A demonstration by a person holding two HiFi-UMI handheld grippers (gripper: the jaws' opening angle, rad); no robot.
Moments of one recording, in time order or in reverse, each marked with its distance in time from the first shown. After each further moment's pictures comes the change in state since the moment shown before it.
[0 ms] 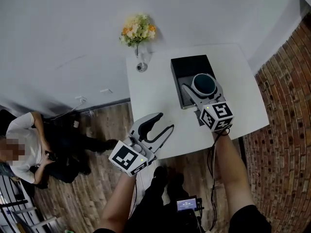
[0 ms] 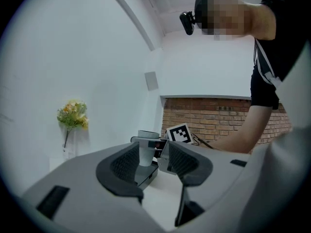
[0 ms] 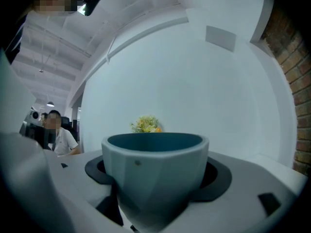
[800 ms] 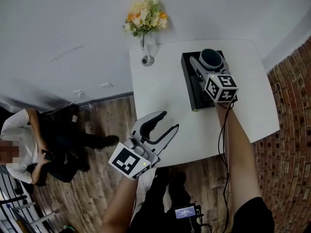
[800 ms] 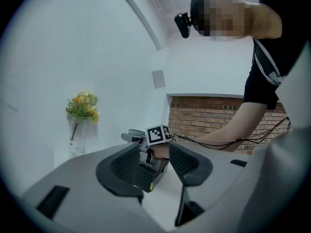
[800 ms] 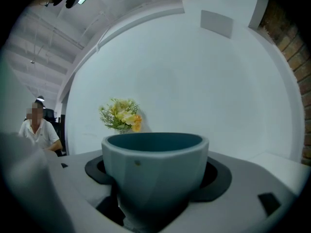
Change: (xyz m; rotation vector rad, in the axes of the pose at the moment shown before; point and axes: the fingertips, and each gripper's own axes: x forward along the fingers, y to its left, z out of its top) left arm 0.002 0.052 -0.033 -0.035 -0.003 0.032; right arm 0.119 -0.070 -0.045 -0.012 0.029 -0.092
